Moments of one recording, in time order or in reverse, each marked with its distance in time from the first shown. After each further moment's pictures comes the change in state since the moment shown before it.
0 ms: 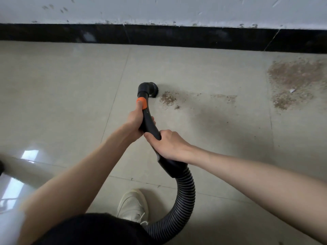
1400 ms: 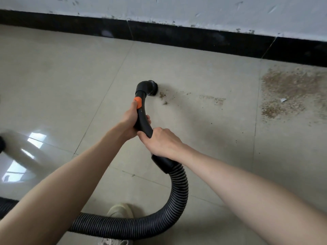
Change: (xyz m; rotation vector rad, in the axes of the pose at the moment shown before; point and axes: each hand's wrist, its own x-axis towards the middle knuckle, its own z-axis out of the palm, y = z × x) left_hand -0.014 -0.041 0.042 -0.157 0.025 -0.015; right_hand -0.028 0.046 -0.027 -0.211 -0.038 -0.049
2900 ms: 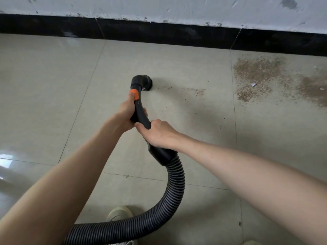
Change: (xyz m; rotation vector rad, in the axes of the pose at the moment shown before) left_hand -0.004 0.009 0.026 0.158 -0.113 0.049; right_hand -0.004 0.005 -0.004 0.125 0.097 0.098
